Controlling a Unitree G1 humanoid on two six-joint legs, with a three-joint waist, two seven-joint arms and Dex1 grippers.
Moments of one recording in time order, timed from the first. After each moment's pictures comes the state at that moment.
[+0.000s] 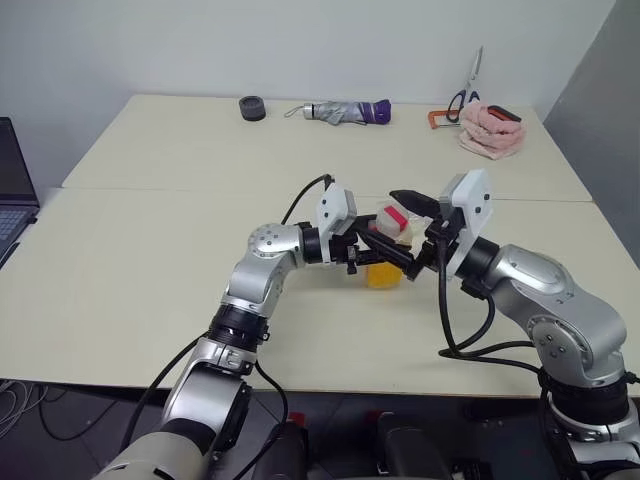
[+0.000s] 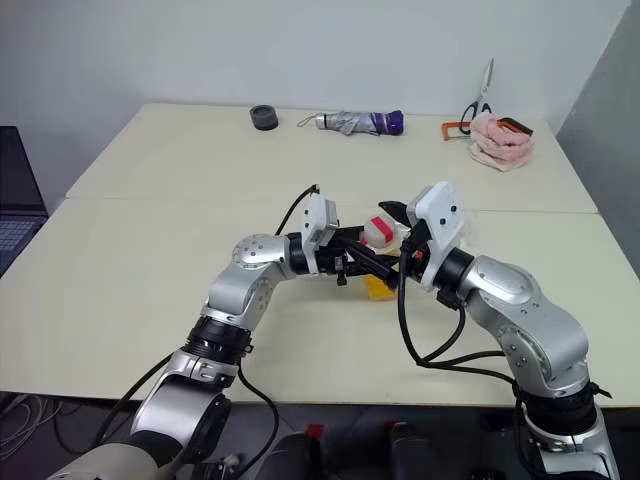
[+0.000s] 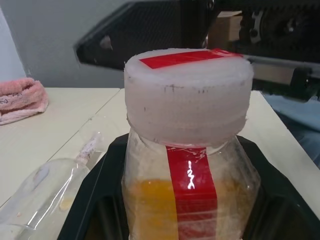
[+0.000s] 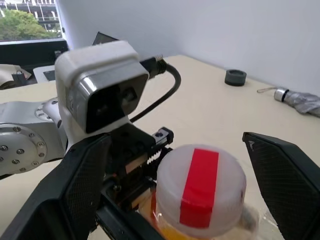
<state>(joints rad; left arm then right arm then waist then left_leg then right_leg) -0.73 0.21 -0.16 0.30 -0.29 0.13 -1.13 -0.45 -0.48 0.04 -0.58 0.58 0.73 0.43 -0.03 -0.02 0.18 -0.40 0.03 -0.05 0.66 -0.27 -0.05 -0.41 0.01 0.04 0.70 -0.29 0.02</state>
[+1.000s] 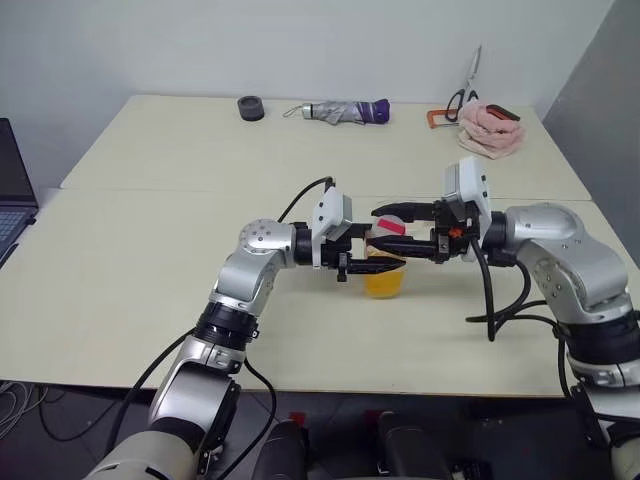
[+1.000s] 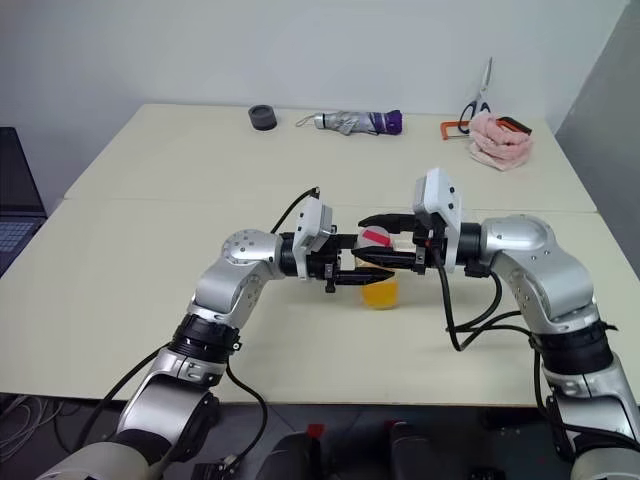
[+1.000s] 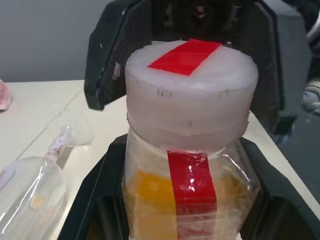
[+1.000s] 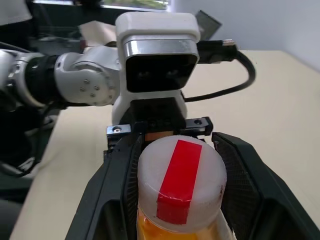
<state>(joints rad) -0.74 0.27 -0.19 0.24 -0.31 0.21 -1.26 -0.70 -0.64 0.12 -0.15 0.54 0.52 1.12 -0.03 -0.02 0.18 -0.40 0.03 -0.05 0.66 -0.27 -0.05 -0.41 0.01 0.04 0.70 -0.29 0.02</state>
